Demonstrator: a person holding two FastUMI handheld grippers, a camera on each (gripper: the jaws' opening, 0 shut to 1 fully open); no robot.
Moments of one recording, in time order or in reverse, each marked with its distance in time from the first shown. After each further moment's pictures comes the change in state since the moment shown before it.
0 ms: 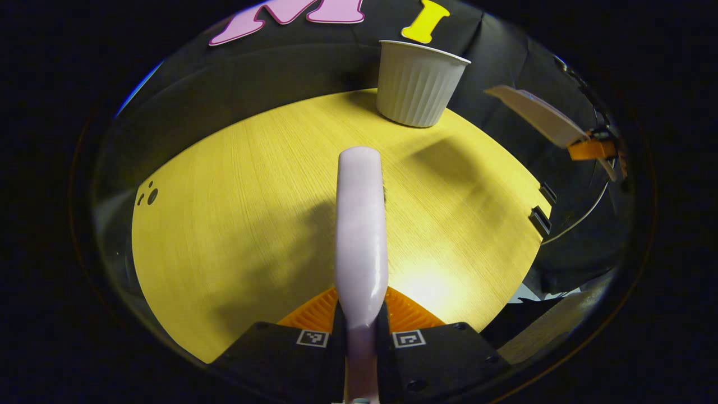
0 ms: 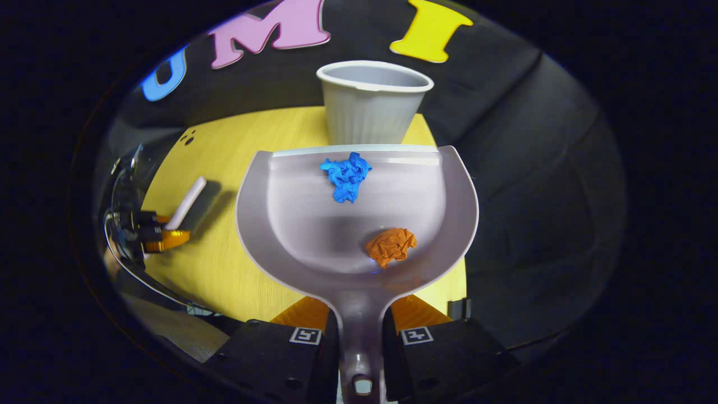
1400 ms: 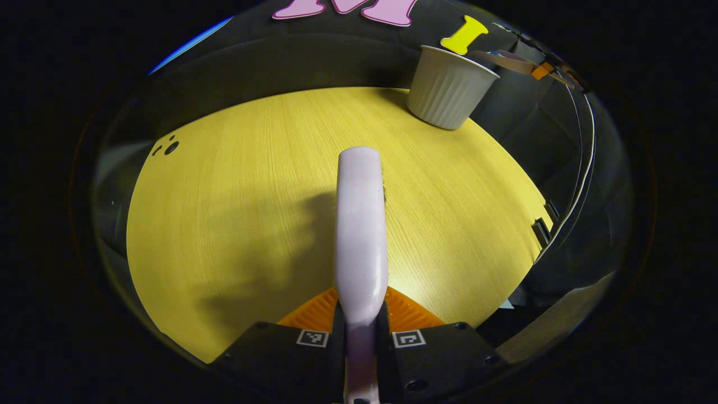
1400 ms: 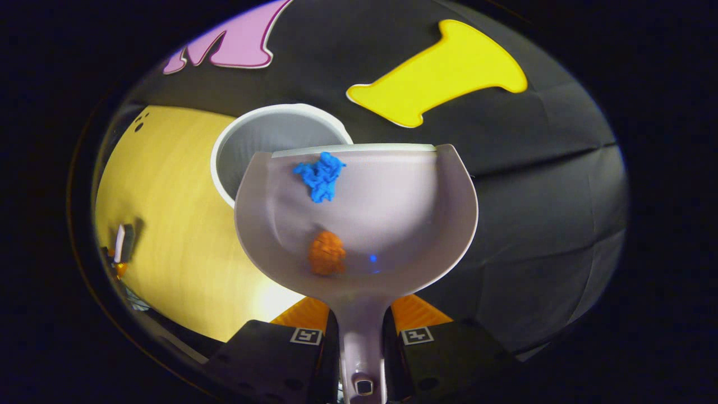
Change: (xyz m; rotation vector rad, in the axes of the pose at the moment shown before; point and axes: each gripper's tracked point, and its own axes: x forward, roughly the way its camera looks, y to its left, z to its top) left arm -0.004 0.018 -0.033 -0.176 -0.016 0.007; right arm 0.012 -0.015 0.028 -0.407 0.153 -0.320
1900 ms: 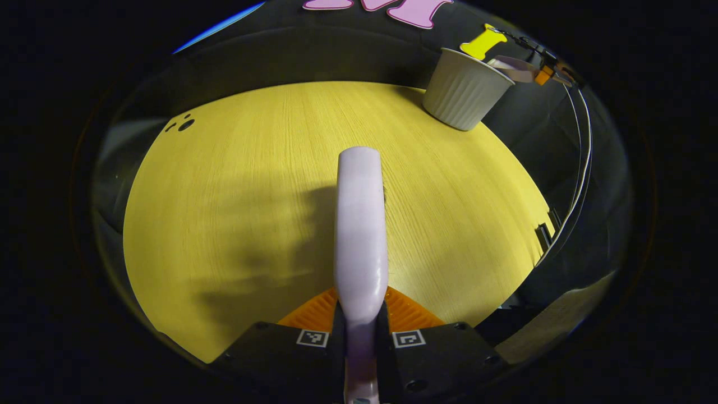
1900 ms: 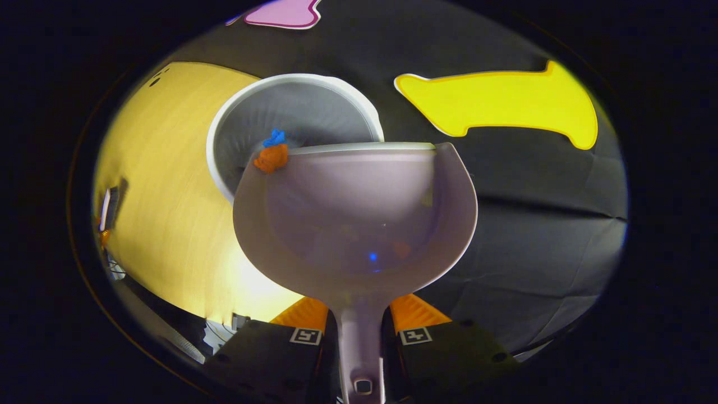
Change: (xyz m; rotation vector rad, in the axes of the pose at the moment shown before) left arm -0.002 0.013 -0.019 -0.077 0.008 0.018; right arm 0.024 0.011 0.025 -0.172 0.140 -0.017
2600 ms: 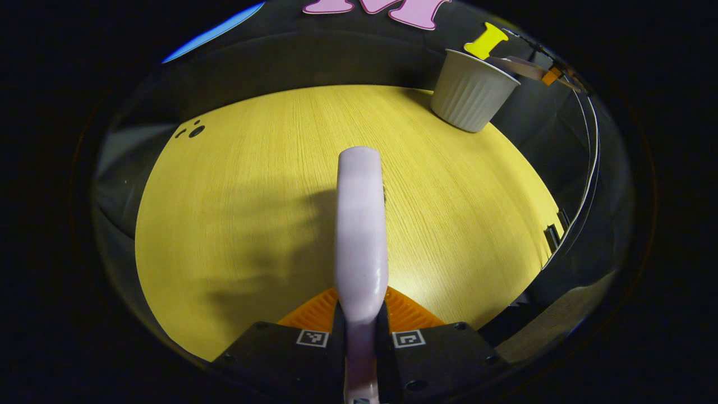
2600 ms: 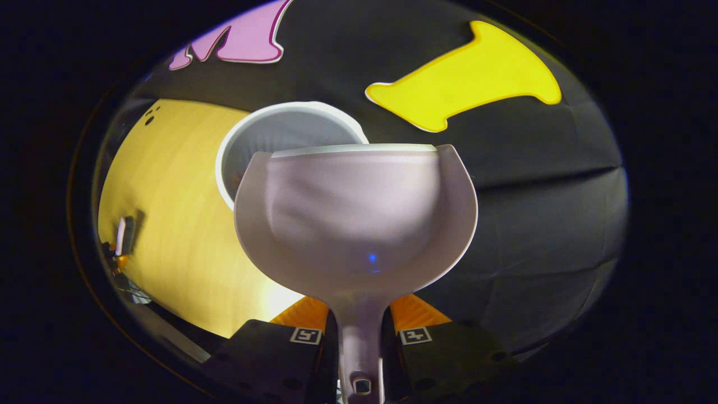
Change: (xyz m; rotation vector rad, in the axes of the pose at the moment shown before) left arm -0.012 0.008 0.010 0.027 -0.003 0.074; right arm -0.009 -0.003 -0.015 0.232 -0.212 0.128
